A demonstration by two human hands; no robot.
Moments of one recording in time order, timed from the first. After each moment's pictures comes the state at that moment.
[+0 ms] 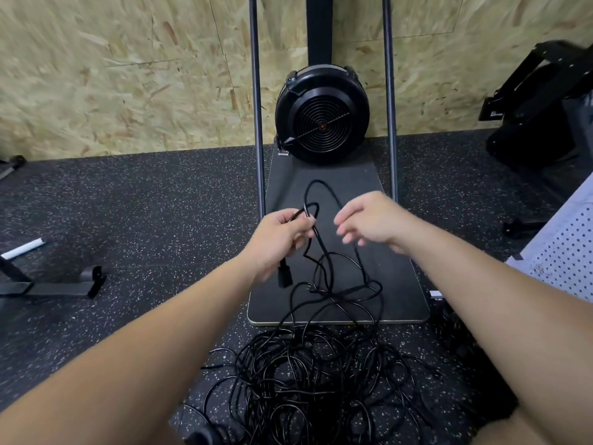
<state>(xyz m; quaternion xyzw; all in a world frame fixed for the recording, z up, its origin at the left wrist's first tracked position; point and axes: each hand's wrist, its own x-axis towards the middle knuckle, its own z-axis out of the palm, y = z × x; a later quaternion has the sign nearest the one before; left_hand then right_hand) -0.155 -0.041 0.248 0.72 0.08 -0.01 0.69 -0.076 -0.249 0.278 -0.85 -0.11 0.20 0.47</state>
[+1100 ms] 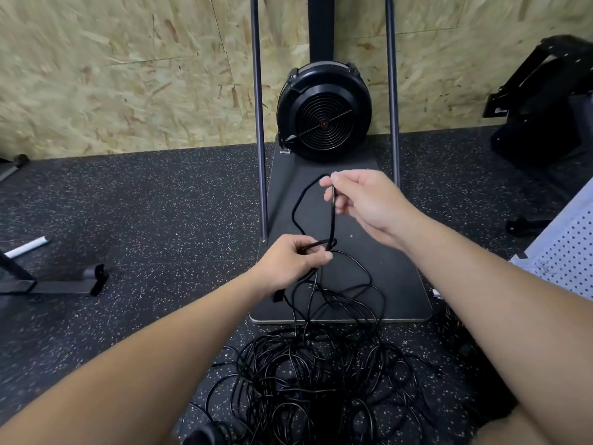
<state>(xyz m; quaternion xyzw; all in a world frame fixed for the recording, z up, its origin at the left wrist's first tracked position) -0.169 -0.045 0.210 0.81 0.05 -0.07 0.58 -0.077 -0.227 0.291 -0.70 -0.15 0.14 0.68</state>
